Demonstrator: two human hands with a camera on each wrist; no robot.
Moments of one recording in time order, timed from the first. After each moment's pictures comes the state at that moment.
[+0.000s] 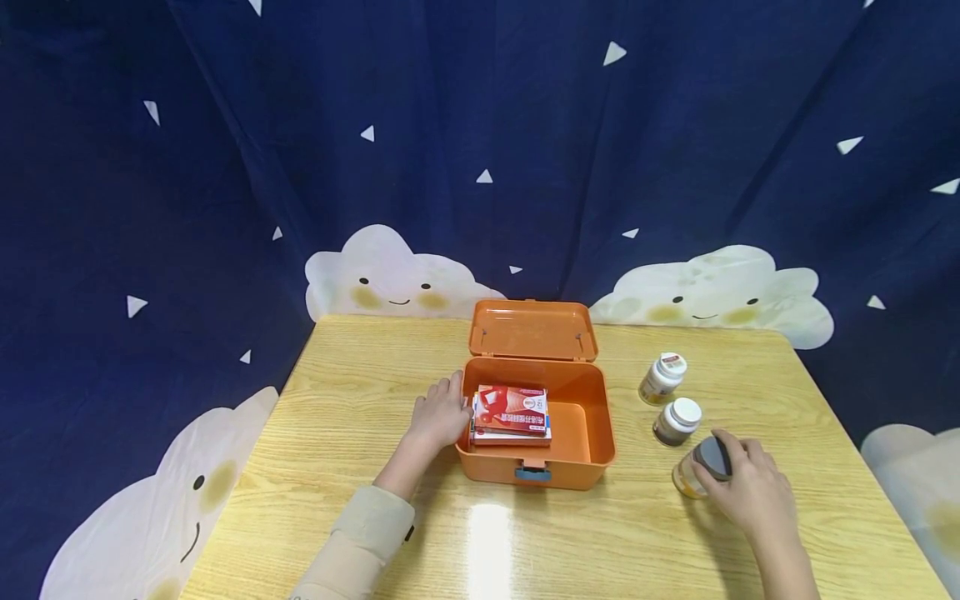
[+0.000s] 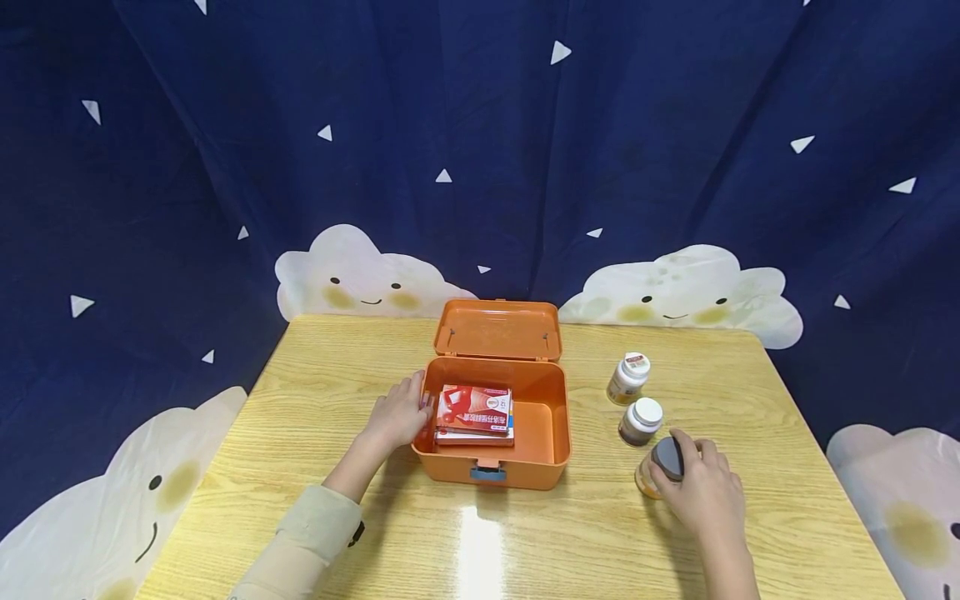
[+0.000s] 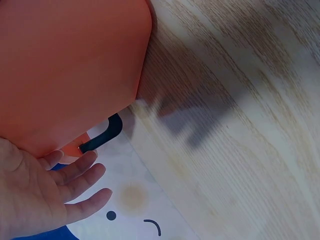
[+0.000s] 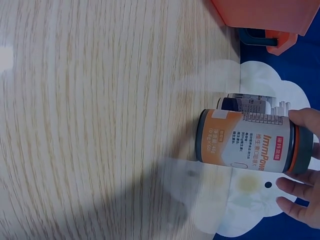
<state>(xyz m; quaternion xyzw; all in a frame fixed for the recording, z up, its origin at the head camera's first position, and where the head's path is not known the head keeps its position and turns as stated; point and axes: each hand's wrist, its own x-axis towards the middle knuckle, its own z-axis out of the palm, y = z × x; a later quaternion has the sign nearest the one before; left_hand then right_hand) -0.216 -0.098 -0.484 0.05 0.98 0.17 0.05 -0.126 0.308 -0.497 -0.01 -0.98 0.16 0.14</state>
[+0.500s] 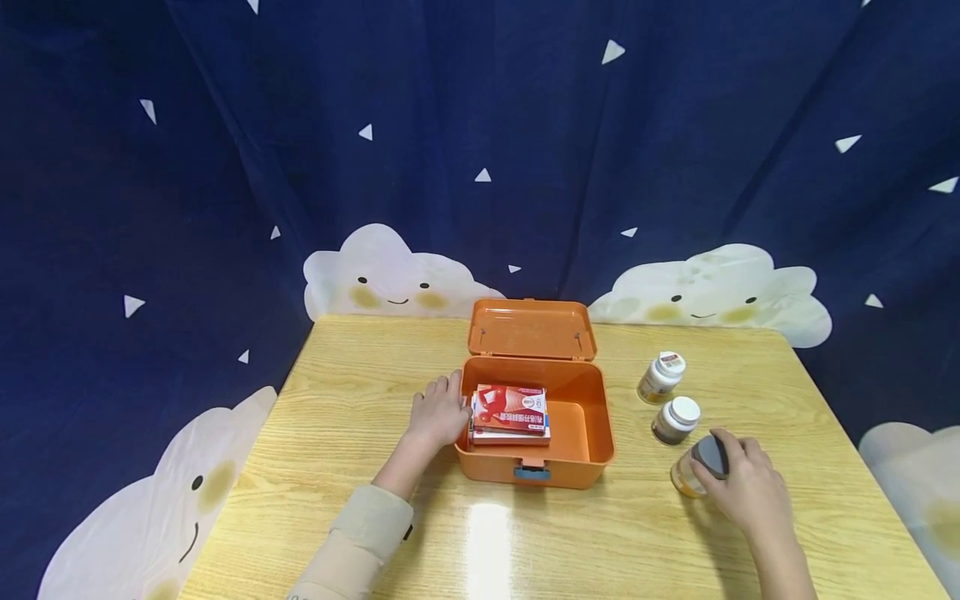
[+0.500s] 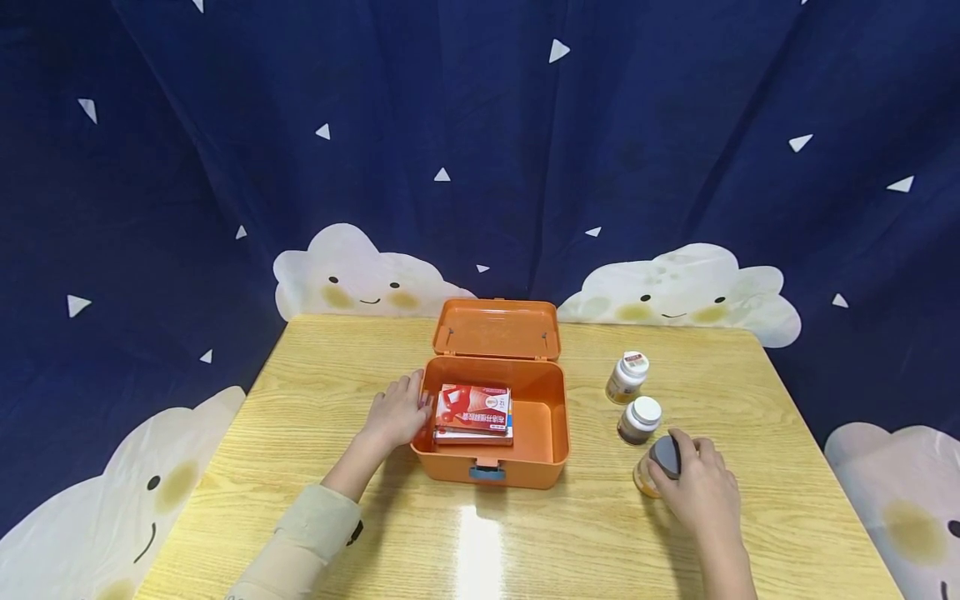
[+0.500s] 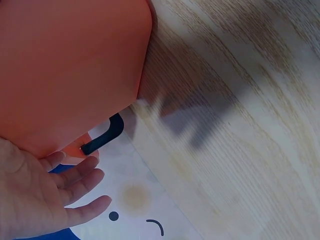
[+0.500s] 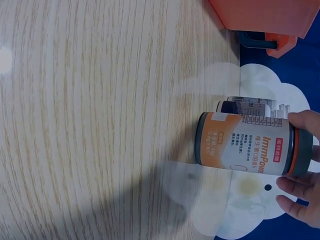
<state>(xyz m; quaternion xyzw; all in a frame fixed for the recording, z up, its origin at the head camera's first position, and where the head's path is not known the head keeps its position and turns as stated) -0.215 -0.098 -0.482 0.06 0.99 0.15 0.04 -0.128 0.306 -0.497 -0.02 -0.98 0.17 0.13</state>
